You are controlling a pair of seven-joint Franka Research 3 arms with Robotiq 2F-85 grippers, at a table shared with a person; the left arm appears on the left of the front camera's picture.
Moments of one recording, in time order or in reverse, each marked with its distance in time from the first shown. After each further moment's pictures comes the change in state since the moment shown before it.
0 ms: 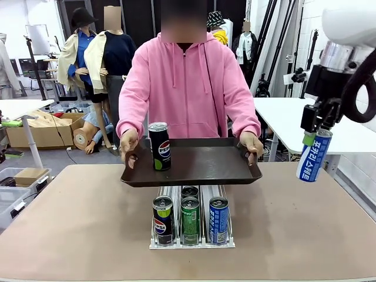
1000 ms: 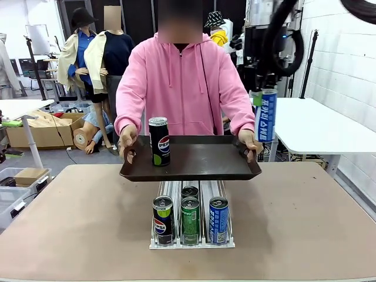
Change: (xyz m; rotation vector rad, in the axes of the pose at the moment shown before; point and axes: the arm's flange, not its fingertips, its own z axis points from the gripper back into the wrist) left arm 0.000 0.000 0.000 0.000 0.001 -0.001; right arm 0.149 0.080 0.065 -0.071 0.111 0.173
